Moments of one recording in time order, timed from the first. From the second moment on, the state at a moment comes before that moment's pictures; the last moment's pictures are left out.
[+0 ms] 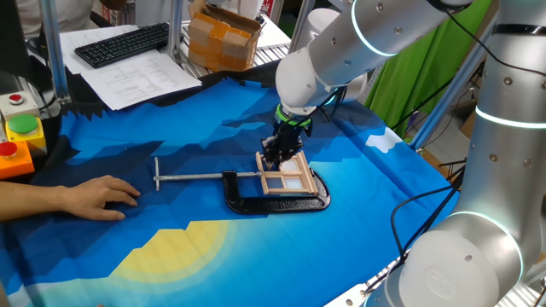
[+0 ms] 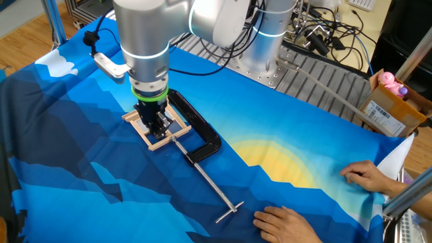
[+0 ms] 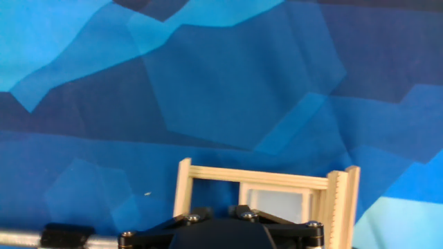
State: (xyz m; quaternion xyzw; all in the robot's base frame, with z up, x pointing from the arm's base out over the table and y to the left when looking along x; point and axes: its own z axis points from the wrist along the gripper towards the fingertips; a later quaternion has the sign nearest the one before) arm 0.507 -0.117 0.003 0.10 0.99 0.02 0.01
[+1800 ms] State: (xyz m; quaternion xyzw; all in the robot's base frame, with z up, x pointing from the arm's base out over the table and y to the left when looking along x) arm 0.511 -0.099 0.082 0.15 0.99 0.02 -0.08
